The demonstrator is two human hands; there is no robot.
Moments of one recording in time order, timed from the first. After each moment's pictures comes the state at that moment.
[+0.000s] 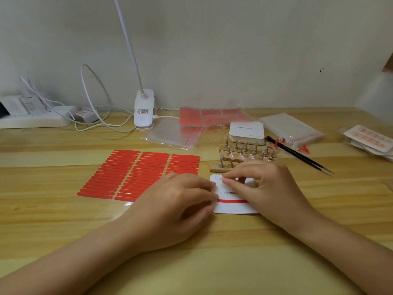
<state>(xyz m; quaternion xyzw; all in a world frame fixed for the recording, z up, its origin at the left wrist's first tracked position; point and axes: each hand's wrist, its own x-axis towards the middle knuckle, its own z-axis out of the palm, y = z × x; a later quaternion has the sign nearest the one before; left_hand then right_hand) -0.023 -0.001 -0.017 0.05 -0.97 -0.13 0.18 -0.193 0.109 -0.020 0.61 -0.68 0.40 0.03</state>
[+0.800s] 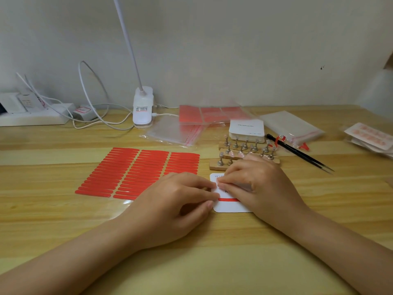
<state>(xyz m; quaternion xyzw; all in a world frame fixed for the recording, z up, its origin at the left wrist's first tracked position) -0.024 -0.002 -0.021 0.05 -0.96 -0.19 0.20 -0.191 0.107 -0.023 0.66 -0.68 0.30 0.11</state>
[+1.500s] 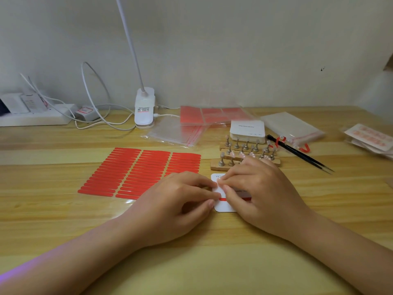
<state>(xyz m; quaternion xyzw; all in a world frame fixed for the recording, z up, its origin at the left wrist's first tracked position) -0.025 -0.002 -0.020 0.06 -0.96 -0.21 0.19 -0.182 0.111 -0.024 0.67 -0.67 0.26 0.17</state>
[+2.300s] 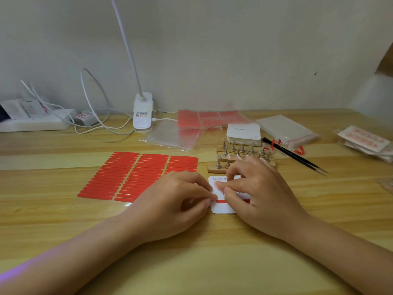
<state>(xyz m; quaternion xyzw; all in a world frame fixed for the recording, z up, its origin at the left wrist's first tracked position) -0.030 -0.004 -0.013 0.05 -0.96 -0.21 0.18 -0.182 0.116 -0.023 0.64 -0.71 0.28 0.13</state>
